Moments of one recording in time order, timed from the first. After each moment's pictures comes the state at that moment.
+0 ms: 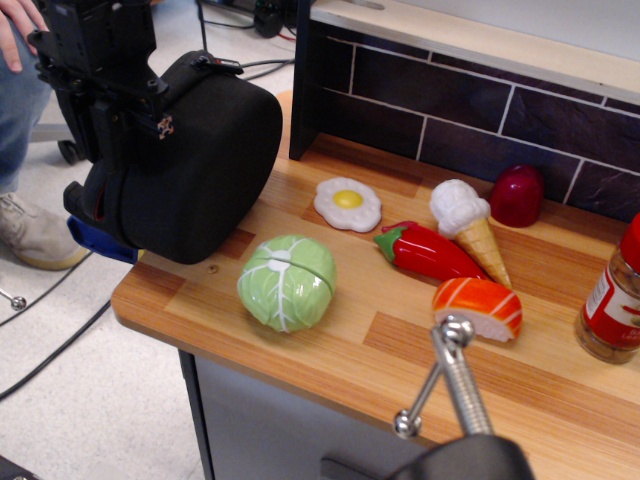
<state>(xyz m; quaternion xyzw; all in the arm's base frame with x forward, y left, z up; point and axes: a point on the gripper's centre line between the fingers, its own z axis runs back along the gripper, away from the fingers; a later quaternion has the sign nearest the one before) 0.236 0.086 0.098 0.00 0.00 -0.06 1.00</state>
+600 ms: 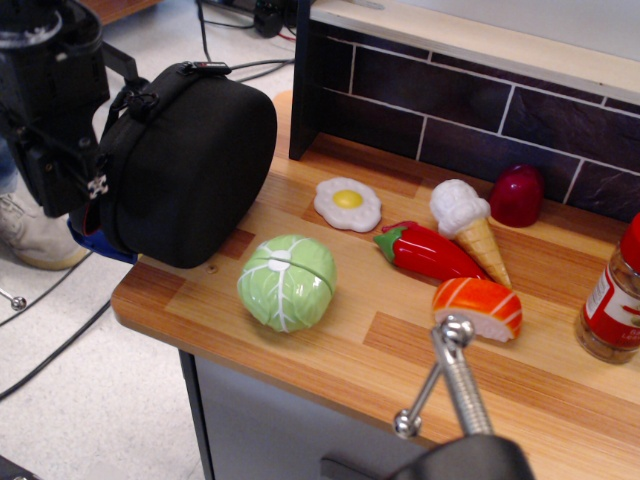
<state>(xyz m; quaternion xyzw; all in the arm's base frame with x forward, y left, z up) 0.196 0.104 0.082 0.03 0.02 -0.14 0.99</state>
